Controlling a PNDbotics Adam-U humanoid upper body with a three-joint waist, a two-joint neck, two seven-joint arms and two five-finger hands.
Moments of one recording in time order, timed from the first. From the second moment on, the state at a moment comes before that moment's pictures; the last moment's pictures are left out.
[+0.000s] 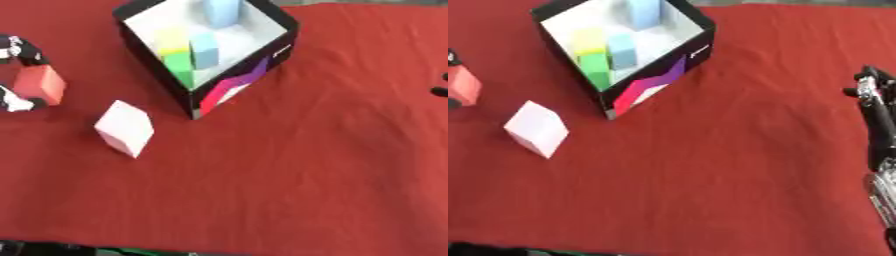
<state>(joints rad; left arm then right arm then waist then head) -0.88 0.84 -0.16 -0.96 -0.53 -0.55 -0.57 -0.26 -0.54 0.08 -1.69 -0.36 0.01 -0.49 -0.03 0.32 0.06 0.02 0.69</state>
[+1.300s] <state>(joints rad) -1.23 0.42 -0.08 -0.85 -0.79 -0.63 -0.49 -0.41 -0.56 0.11 -1.73 -0.40 0.01 -0.47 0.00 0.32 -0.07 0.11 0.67</state>
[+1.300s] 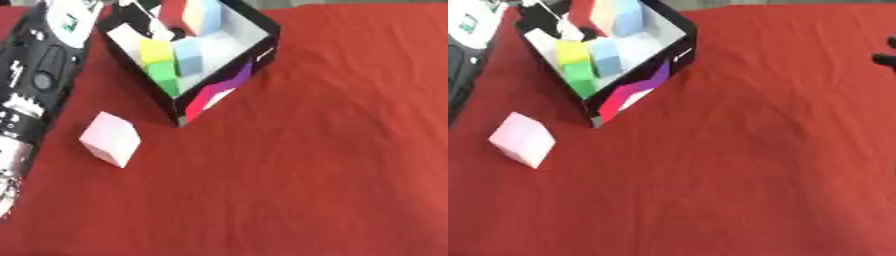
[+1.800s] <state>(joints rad) -1.23 0.38 -0.07 -0.80 -0.98 -0.66 -0.34 -0.40 -0.56 0.11 -1.73 -0.40 0.01 -0.47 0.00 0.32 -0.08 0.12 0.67</state>
